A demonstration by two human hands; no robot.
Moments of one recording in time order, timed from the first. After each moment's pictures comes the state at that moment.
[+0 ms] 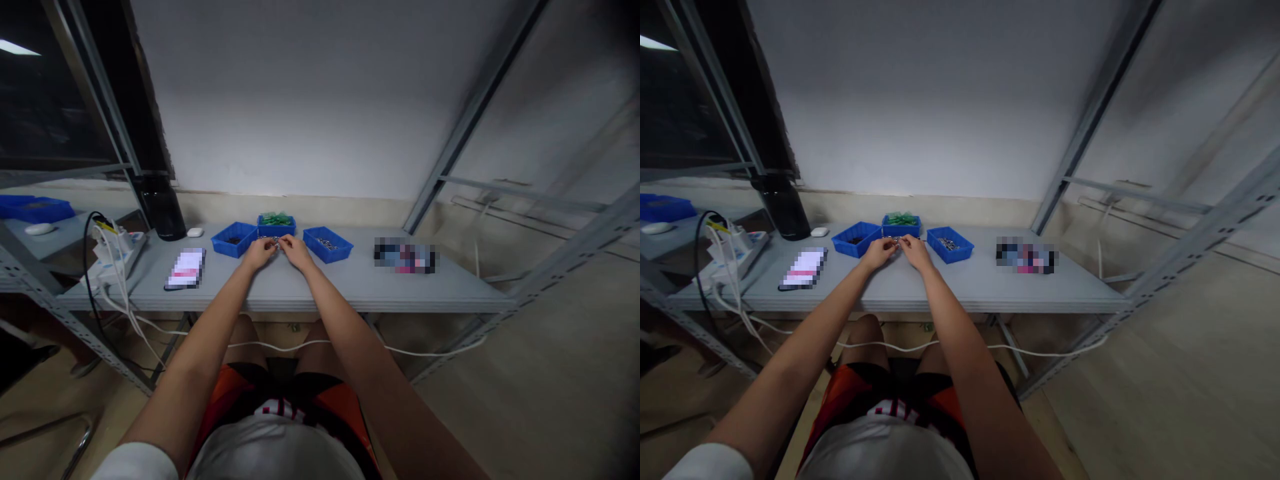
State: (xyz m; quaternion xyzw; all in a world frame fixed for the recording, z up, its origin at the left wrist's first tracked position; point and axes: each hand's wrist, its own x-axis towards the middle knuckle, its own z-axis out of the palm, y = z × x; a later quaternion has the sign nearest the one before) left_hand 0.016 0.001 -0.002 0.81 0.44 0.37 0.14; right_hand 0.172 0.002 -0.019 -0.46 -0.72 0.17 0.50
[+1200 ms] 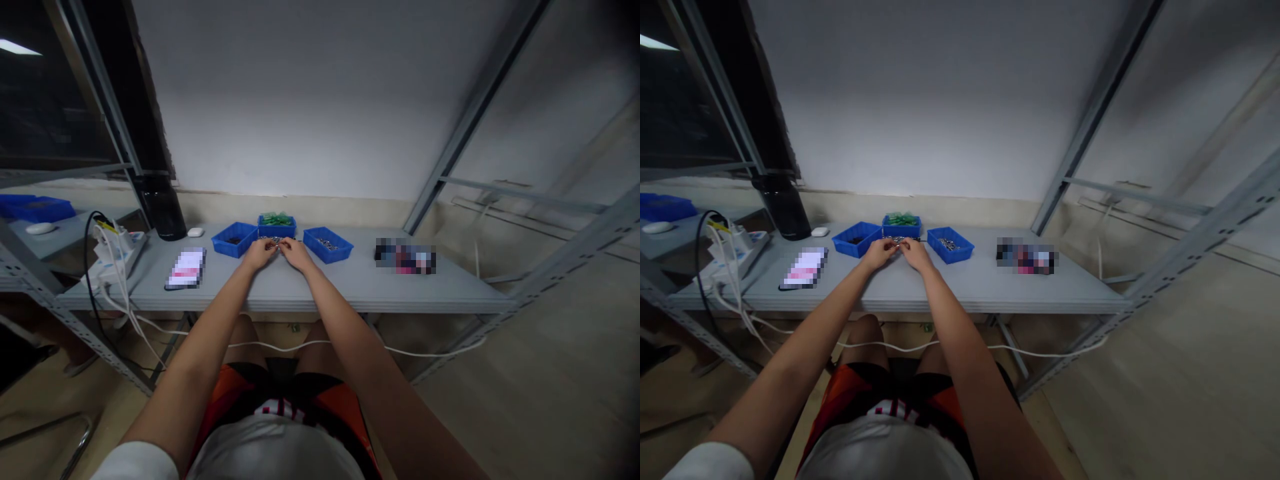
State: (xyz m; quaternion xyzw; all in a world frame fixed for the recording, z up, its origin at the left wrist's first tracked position) left_hand 0.016 0.002 -0.003 0.80 0.45 0.37 0.14; right_hand 0.174 0.004 -0.023 -0.49 -0.73 0.15 0.45
